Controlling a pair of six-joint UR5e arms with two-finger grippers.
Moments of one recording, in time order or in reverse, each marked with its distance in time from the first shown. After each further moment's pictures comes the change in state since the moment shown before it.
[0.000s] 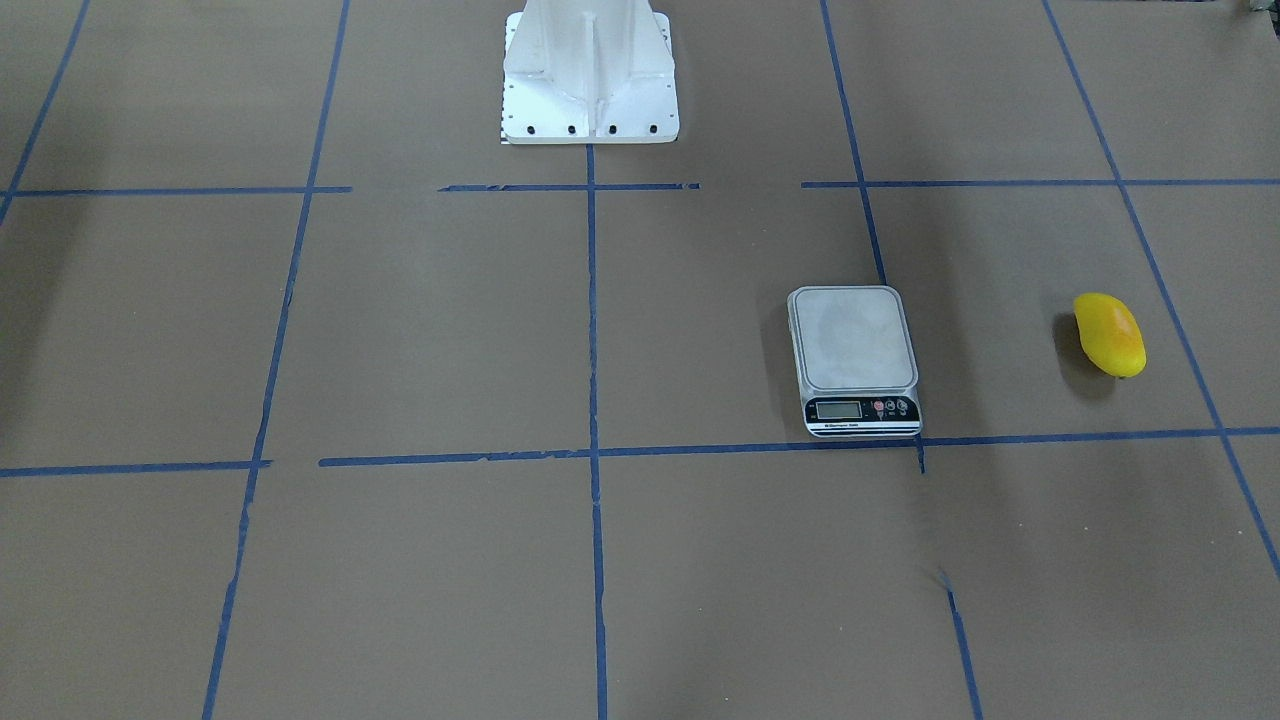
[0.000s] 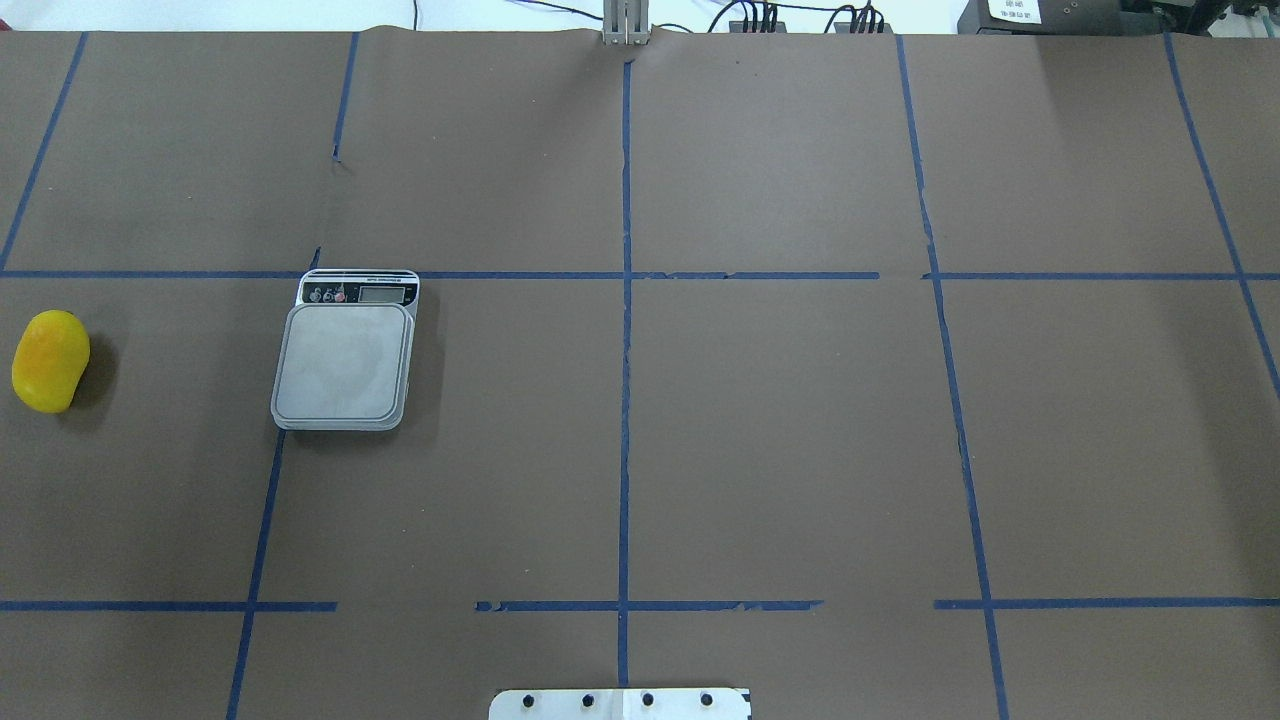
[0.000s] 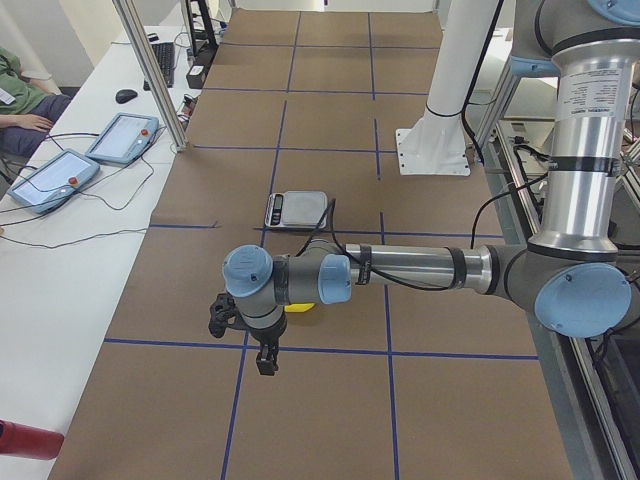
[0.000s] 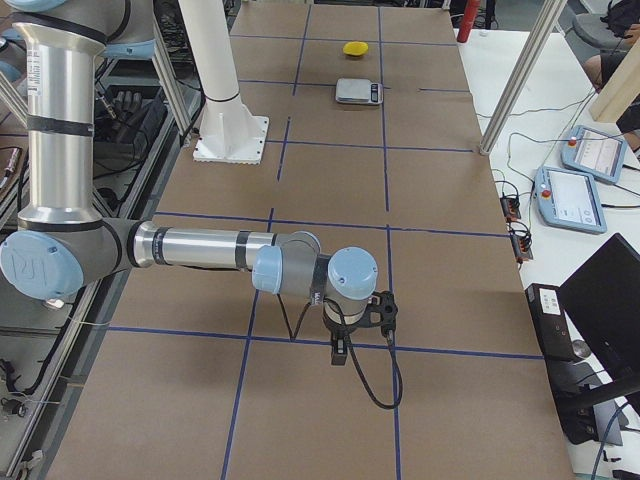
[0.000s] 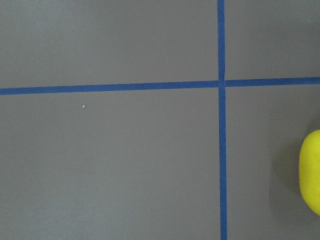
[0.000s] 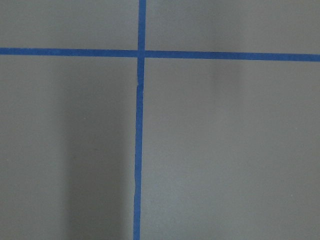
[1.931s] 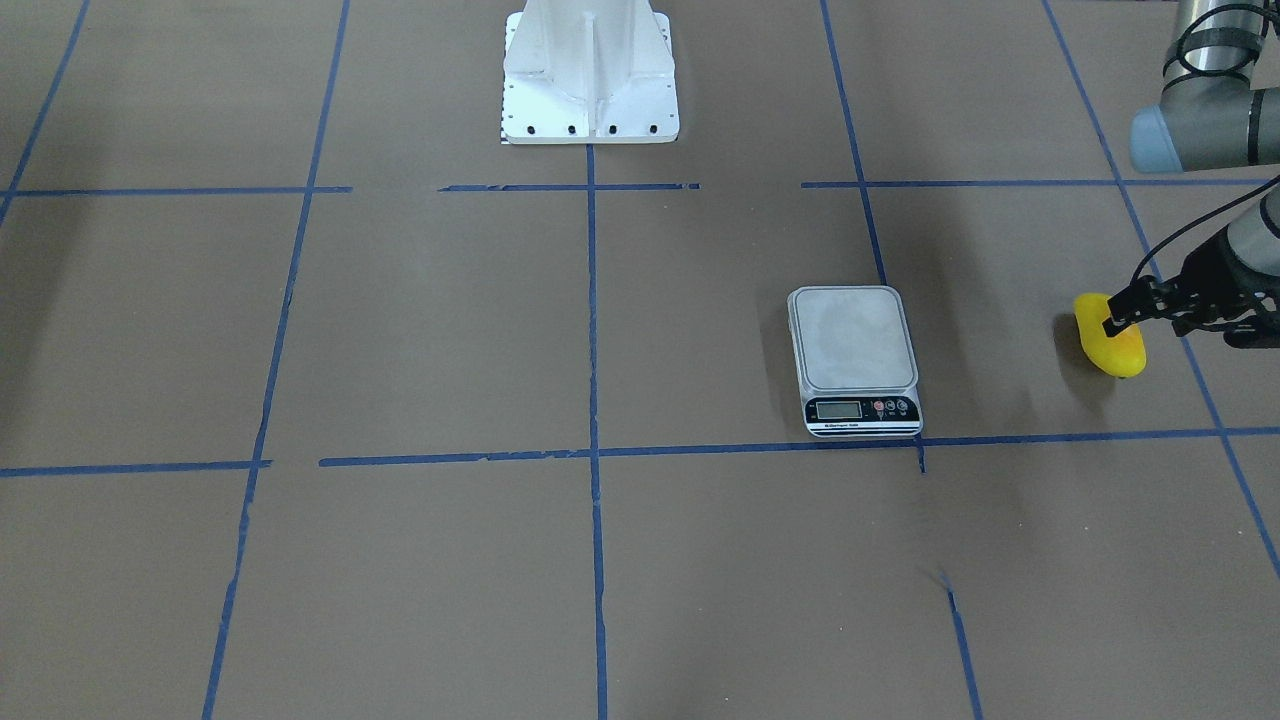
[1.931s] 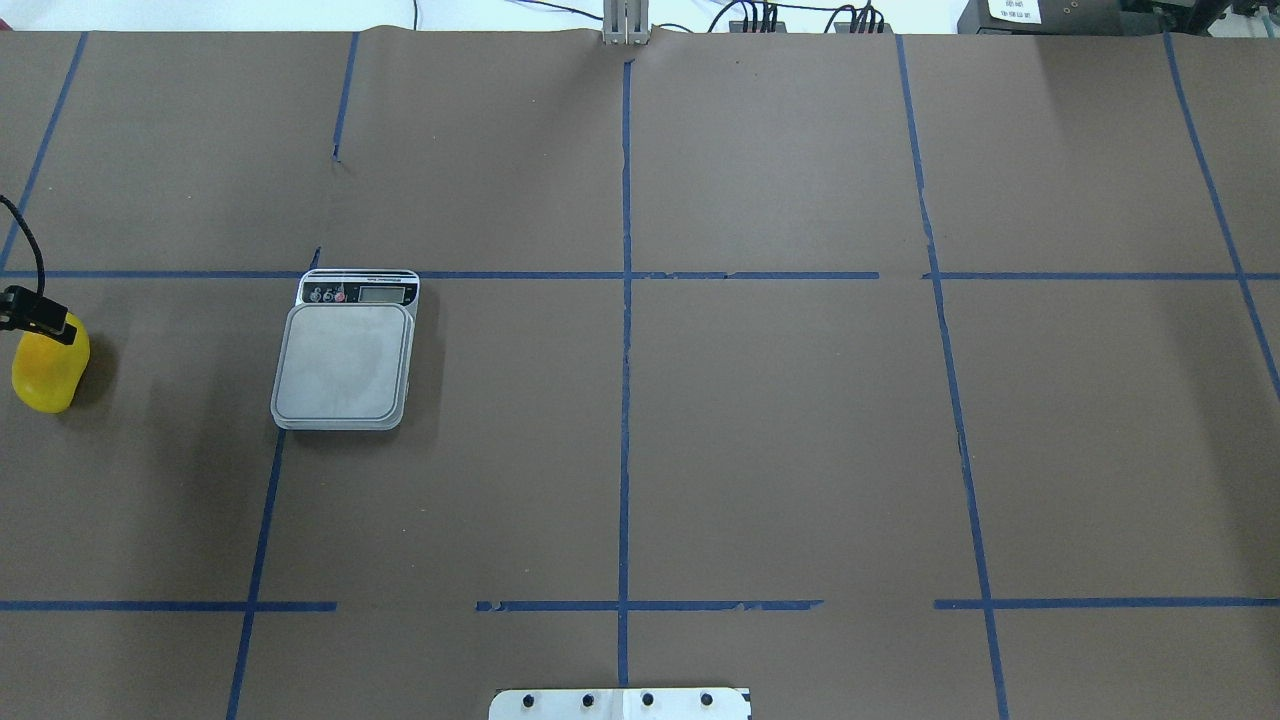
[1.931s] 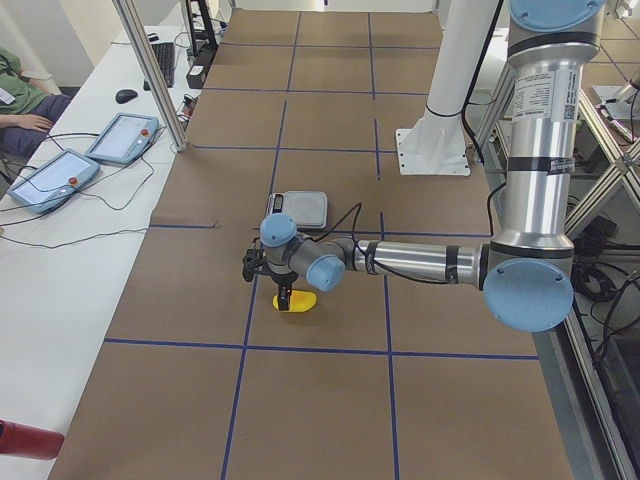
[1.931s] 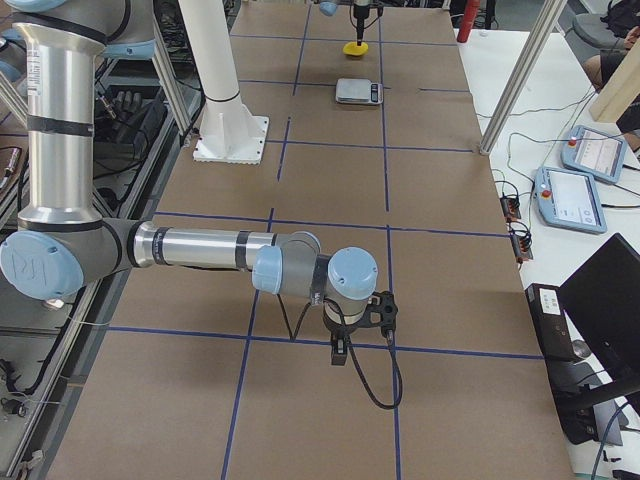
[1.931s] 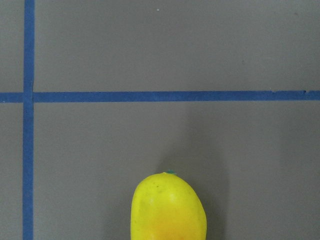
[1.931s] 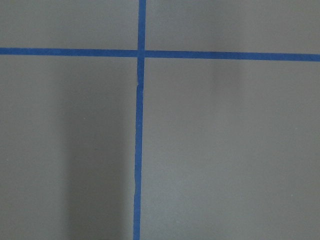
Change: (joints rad) left arm 0.482 0.028 0.030 -0.579 0.031 -0.717; right arm 0.000 0.000 0.000 0.000 0.000 0.000
